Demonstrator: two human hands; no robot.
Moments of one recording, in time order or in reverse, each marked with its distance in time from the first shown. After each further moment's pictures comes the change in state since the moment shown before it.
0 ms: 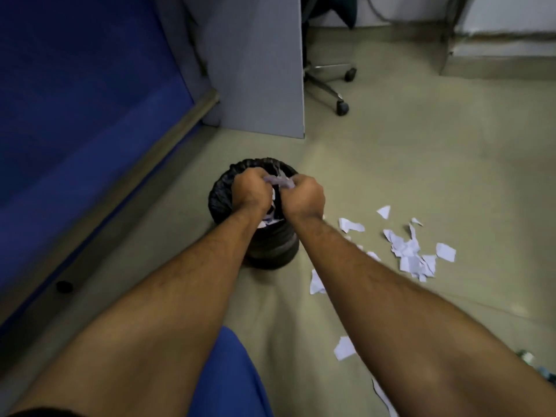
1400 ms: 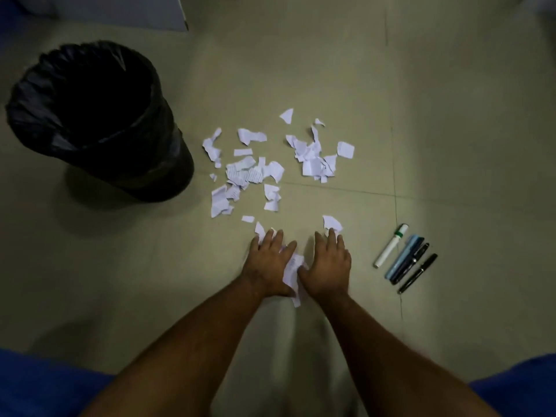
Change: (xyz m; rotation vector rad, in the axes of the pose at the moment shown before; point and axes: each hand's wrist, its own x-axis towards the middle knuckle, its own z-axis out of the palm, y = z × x) left_hand -0.288 -0.077 0.251 0.697 -0.892 0.783; right_hand -0.207 0.354 -0.125 -0.772 -0.152 0.237
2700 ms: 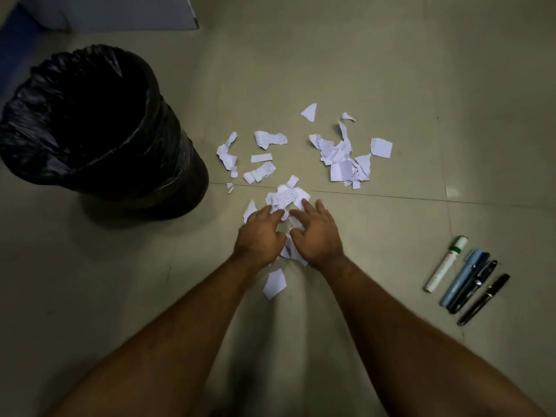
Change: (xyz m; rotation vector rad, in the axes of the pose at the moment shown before) left_hand 0.057 -0.086 -0.039 -0.446 0.254 -0.272; right_hand 0.113 -0.073 0.016 0.325 -0.108 -0.247
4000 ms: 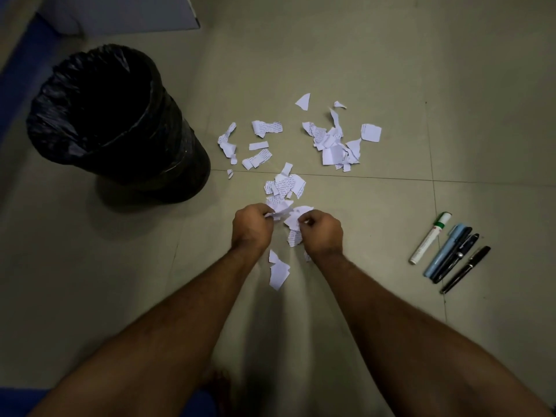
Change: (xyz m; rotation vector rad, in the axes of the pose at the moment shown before) left_hand -0.043 0.032 -0.015 -0.233 0.227 -0.291; right_hand -0.048 0.001 -0.003 0.360 0.190 0.339
